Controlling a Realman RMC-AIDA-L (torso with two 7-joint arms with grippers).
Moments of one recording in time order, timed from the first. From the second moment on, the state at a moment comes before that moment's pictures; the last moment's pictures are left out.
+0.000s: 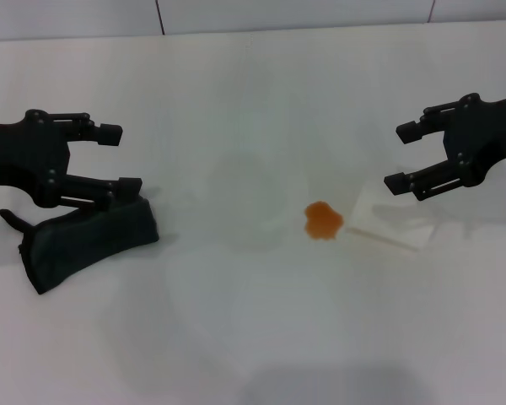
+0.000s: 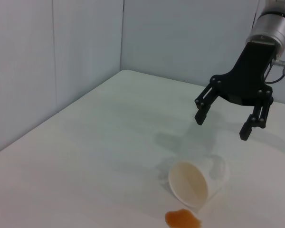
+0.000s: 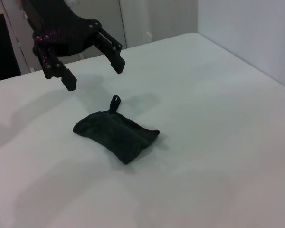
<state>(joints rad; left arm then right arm) -0.53 -1.97 0.75 0.99 2.05 1.80 -1.59 0.54 2.01 -1.00 -1.25 -2.11 -1.67 1.84</state>
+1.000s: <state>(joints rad) -0.52 -1.97 0.75 0.99 2.05 1.79 -1.59 0.57 2.00 -1.03 -1.27 -2.14 -1.67 1.87</state>
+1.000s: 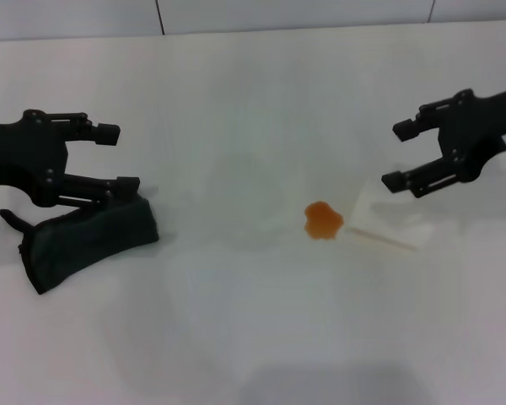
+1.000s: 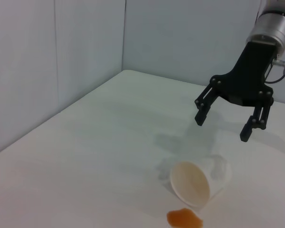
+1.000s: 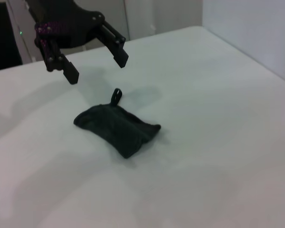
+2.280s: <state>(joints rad) -0.56 -1.98 0.76 0.99 2.08 1.80 -1.60 0.95 2.01 -1.34 -1.00 -2.62 -1.69 2.33</state>
